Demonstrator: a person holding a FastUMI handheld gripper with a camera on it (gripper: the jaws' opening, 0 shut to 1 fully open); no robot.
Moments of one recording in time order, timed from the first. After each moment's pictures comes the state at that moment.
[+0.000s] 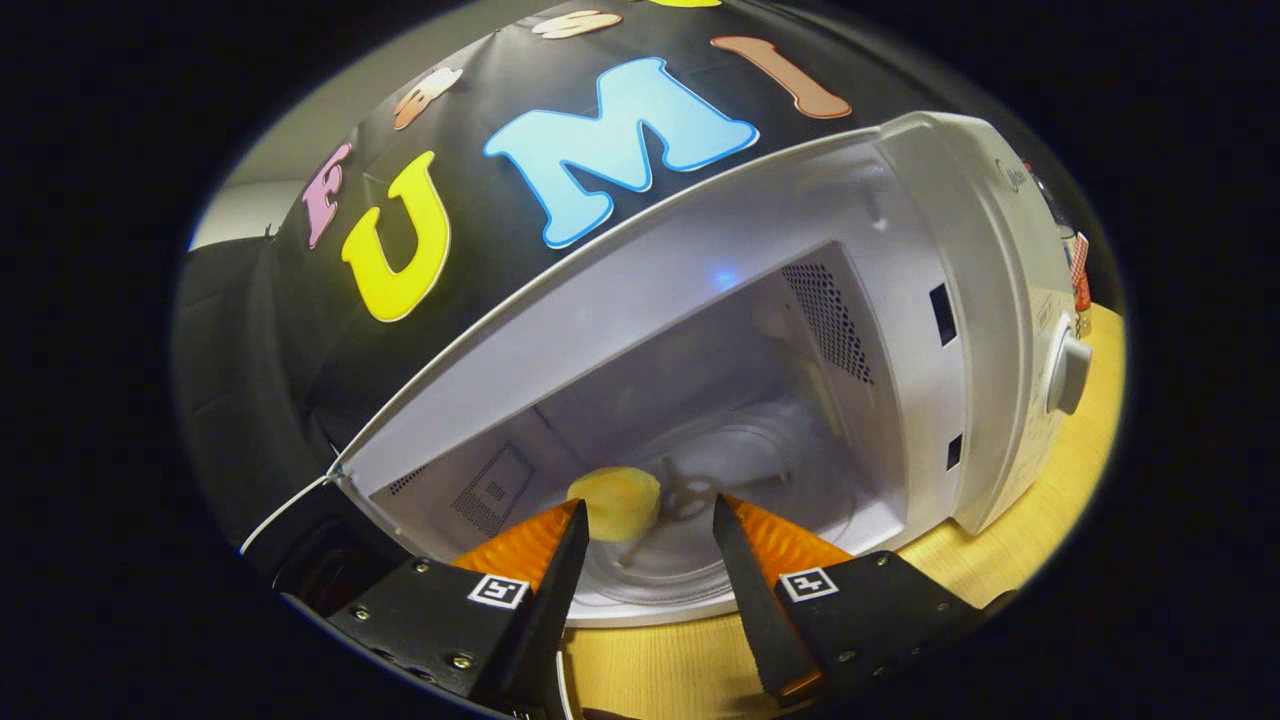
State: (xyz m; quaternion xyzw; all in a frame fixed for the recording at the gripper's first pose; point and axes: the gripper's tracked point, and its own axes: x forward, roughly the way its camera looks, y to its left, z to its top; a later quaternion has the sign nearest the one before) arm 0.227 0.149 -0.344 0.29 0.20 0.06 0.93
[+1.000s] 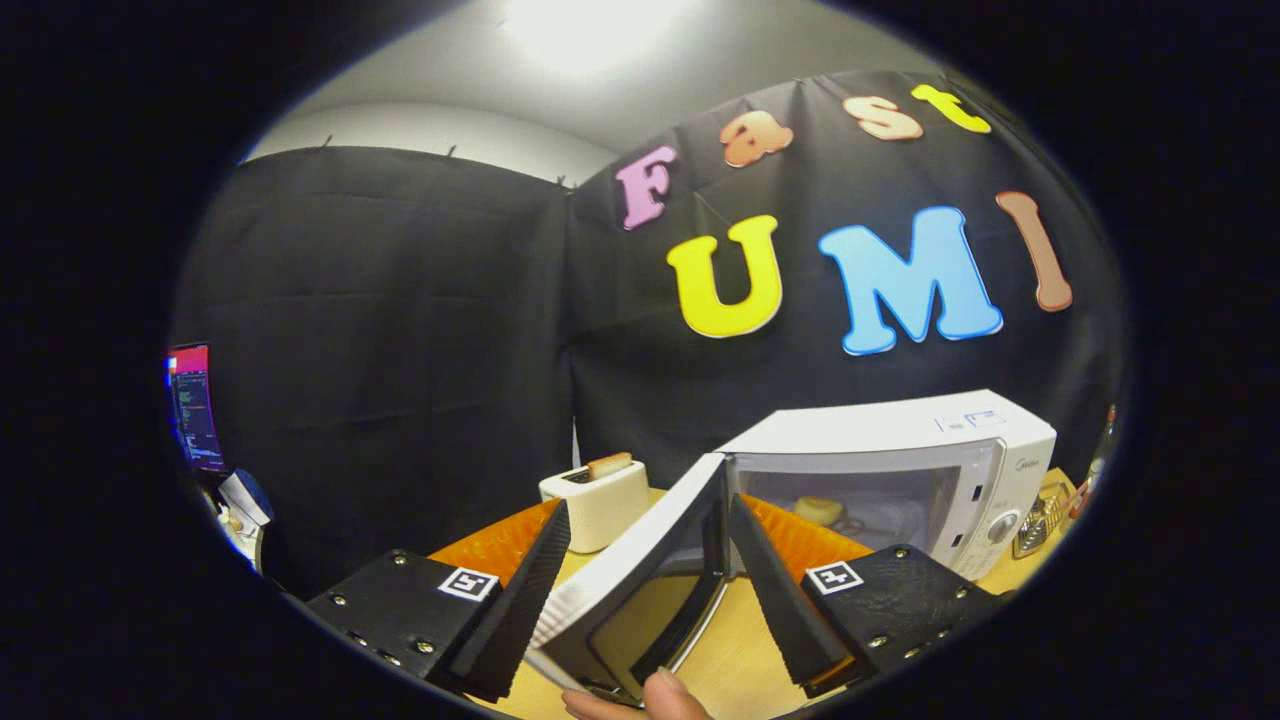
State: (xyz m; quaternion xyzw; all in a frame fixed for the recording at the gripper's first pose) arm -0.036 0.222 -0.141 0.10 0.04 0.36 0.93
